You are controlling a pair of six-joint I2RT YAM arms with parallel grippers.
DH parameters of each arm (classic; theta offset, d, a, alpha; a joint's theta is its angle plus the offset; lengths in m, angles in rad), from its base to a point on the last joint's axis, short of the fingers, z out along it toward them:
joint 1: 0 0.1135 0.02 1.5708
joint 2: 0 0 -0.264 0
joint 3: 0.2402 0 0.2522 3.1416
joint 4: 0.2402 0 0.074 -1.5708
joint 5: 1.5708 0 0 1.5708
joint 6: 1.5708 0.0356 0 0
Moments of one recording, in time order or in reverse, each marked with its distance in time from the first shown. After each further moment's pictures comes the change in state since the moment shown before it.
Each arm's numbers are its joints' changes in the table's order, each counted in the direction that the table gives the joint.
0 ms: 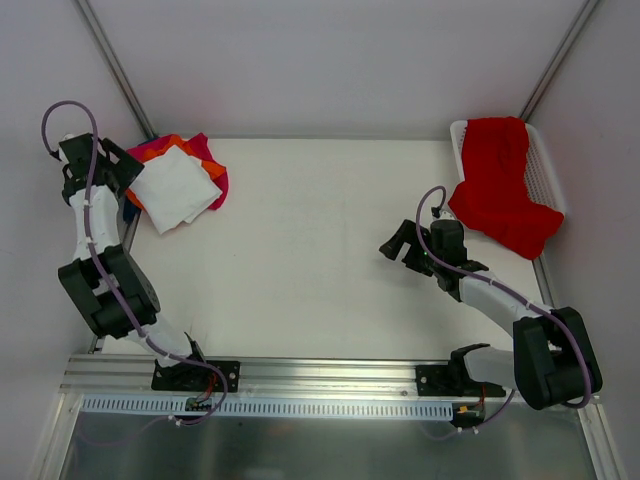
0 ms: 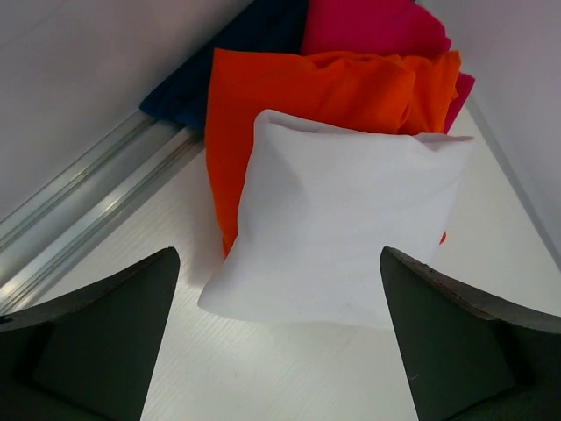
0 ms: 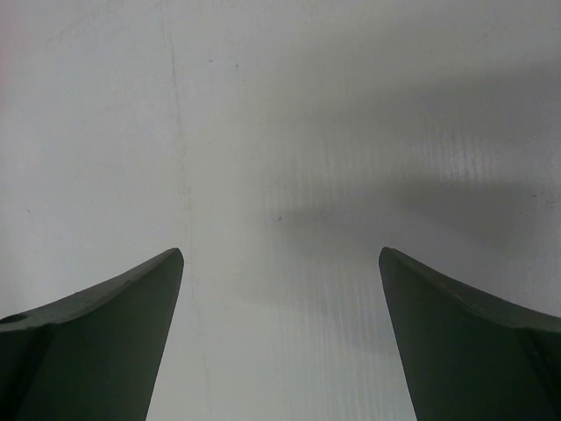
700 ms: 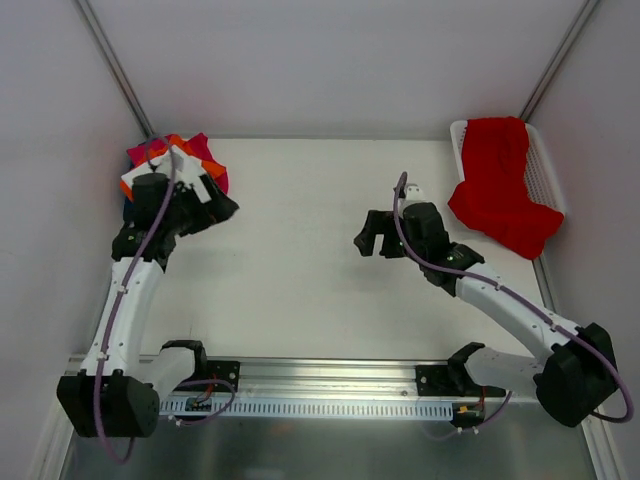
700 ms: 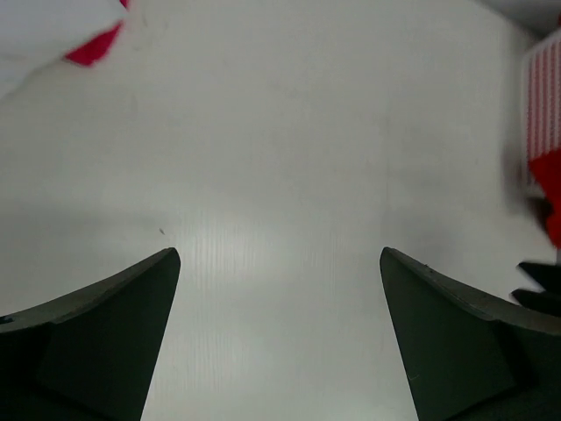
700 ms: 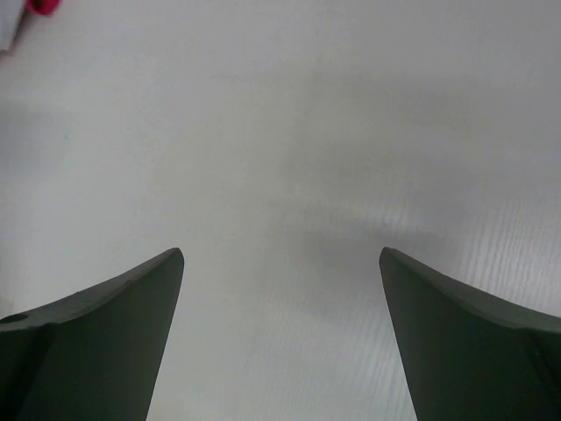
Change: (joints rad) left arm -0.326 0.631 -0.397 0.063 0.286 0.023; right arm 0.259 0.078 0.212 0.225 0.142 -0.157
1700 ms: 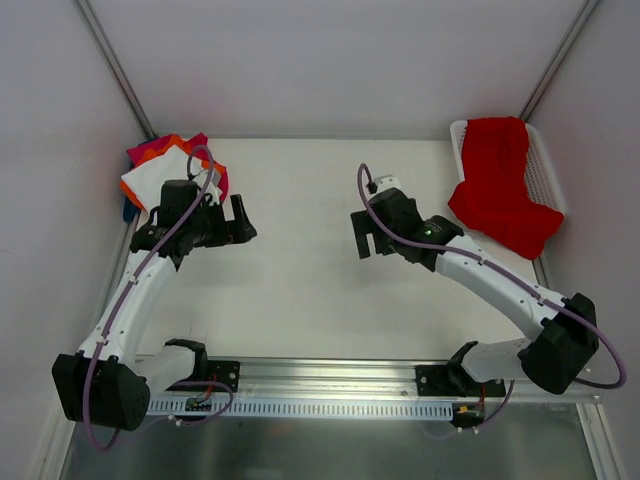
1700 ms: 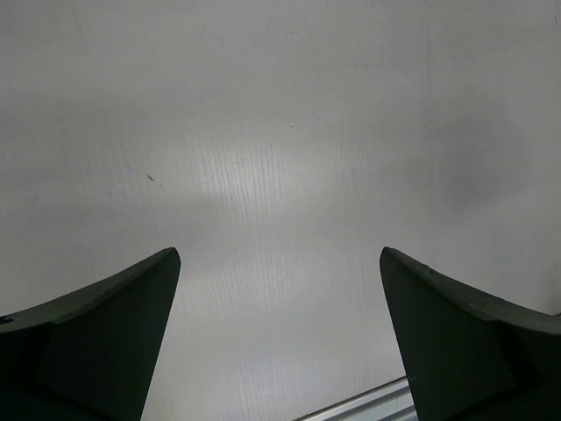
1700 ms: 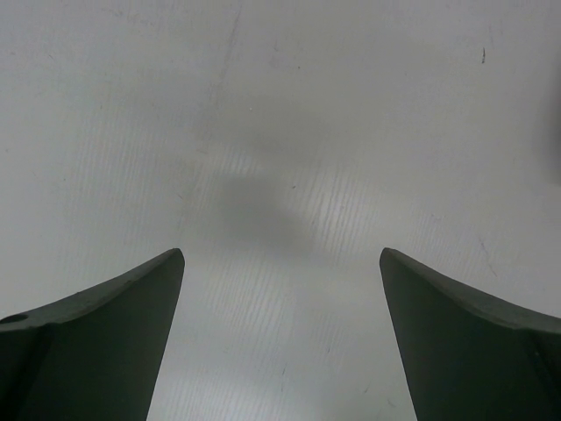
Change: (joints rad) left arm -0.298 -0.057 -0.062 0.125 -0.055 0.189; right arm 0.197 -0.163 0.412 0.521 0.359 -0.199
